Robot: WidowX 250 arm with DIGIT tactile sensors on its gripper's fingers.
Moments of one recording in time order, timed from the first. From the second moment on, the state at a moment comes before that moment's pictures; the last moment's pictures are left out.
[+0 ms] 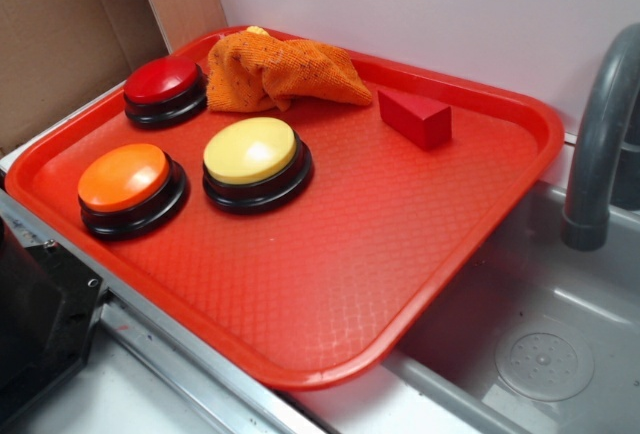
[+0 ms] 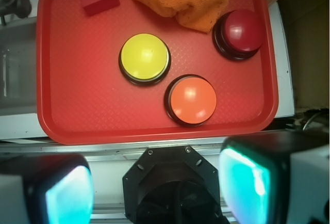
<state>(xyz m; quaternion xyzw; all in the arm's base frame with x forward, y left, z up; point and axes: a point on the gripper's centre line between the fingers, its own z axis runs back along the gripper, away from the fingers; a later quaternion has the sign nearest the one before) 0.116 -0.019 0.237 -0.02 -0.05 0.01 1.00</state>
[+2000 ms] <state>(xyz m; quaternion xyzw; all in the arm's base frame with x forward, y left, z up) 0.180 0.017 0.097 0.05 -0.07 -0.05 1.00</state>
